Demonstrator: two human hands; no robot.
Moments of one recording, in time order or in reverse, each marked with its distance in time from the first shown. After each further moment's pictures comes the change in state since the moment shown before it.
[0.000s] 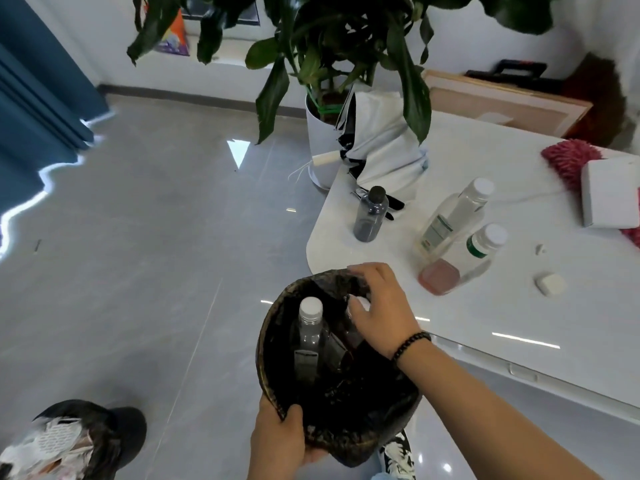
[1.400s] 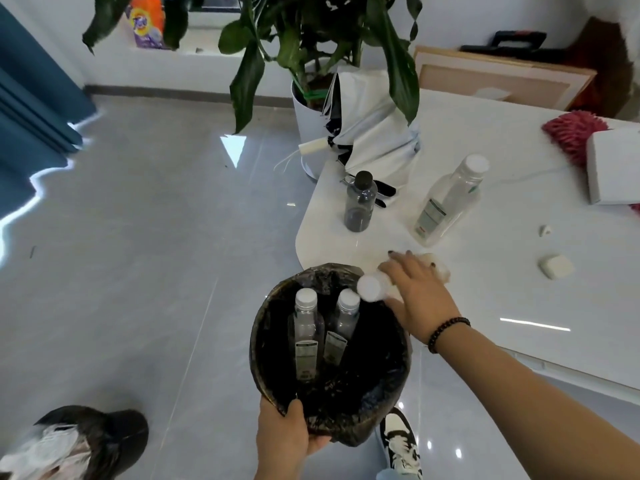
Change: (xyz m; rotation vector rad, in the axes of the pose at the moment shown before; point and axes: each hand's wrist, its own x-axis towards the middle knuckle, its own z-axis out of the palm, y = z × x) left_hand 0.027 -0.018 0.037 0.029 0.102 -0.053; right_hand 0.007 0.098 -0.031 -0.480 -0.126 -0.073
